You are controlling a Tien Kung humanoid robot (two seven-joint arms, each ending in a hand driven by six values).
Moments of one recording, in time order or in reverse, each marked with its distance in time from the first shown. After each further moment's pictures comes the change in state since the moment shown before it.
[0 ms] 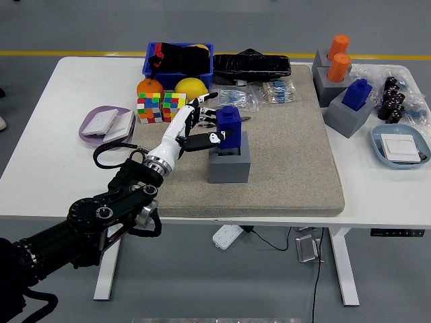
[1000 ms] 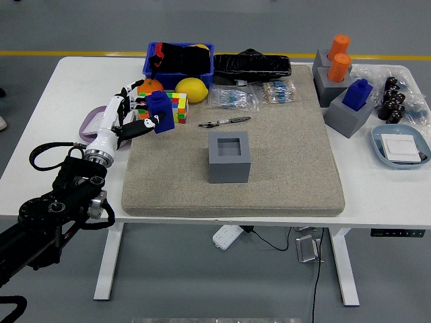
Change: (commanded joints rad) left arm 0.095 0.137 -0.175 0.086 0.039 0.007 -0.020; right arm -0.007 0.007 0.037 0.000 -0.020 0.002 0.004
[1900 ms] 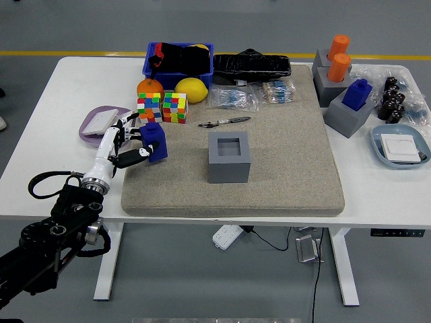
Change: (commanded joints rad) left arm 0.081 -0.020 0.034 0.058 -0.021 -0.003 -0.042; right arm -0.004 0.003 -0.011 0.001 -0.003 0.001 0.002
